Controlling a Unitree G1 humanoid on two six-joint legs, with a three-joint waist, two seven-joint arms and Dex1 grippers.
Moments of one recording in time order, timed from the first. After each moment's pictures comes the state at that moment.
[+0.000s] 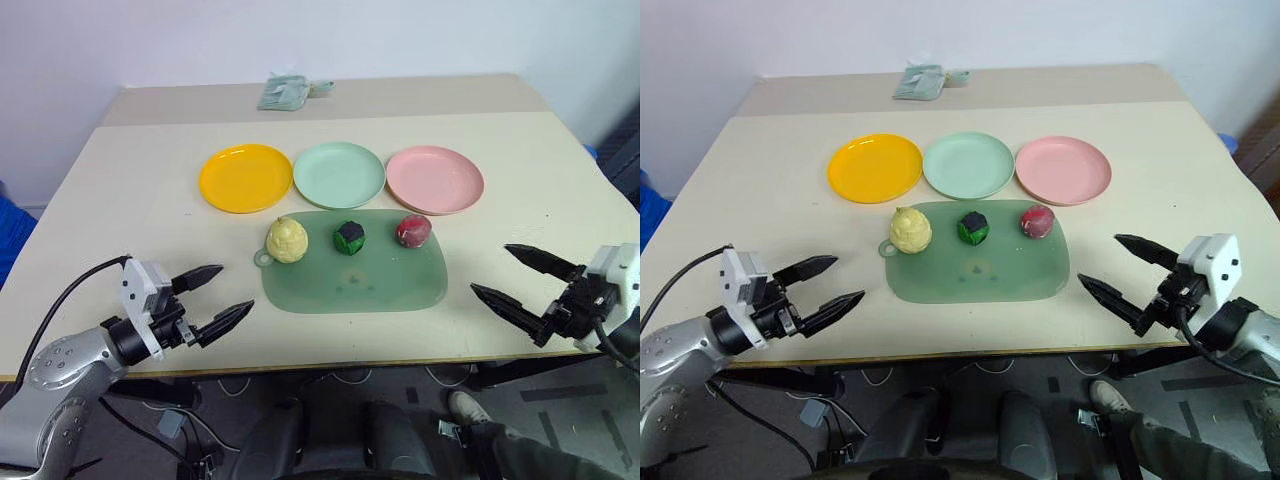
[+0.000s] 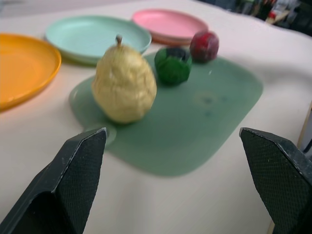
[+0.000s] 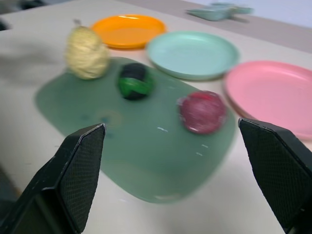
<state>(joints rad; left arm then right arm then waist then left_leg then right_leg) 0.21 0.67 0.30 -0.54 -0.72 0.43 -0.79 0.24 -0.78 -0.53 -0.51 0.72 0.41 0.90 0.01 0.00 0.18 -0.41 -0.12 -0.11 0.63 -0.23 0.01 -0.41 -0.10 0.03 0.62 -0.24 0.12</state>
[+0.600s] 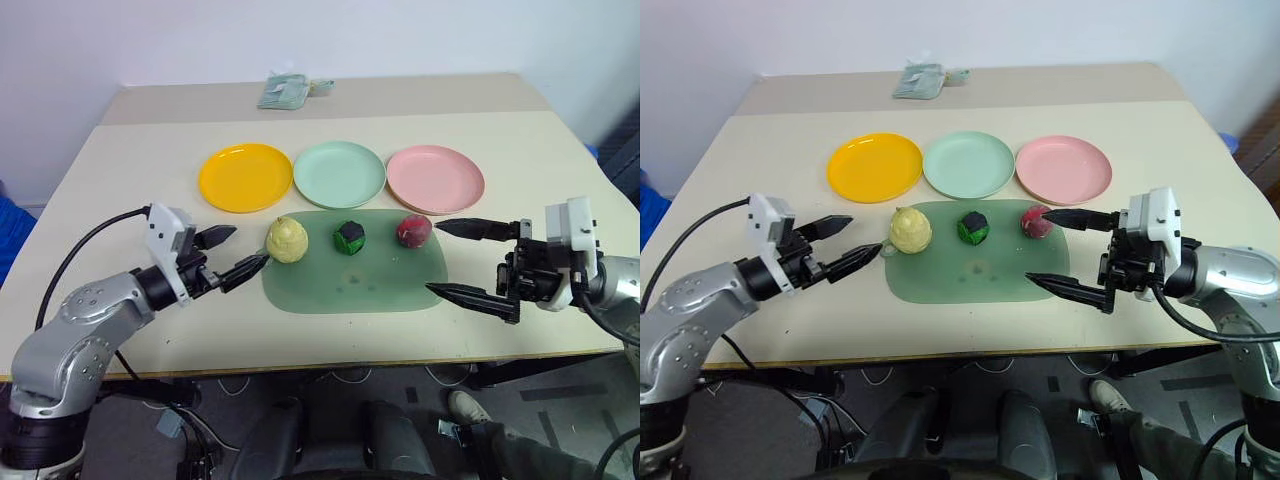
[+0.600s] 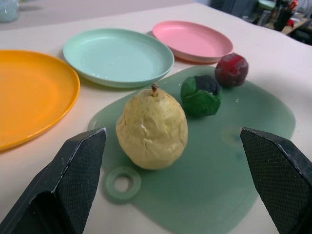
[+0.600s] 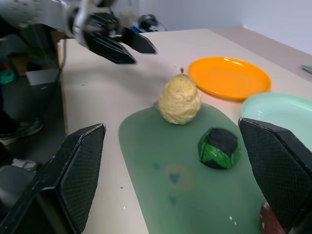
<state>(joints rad) -0.16 0.66 0.18 -0.46 -0.73 0.70 -0.58 -0.13 -0.88 -0.30 -0.43 0.77 0.45 1.12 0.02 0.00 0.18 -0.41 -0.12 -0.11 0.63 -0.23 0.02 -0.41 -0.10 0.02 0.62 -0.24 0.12</state>
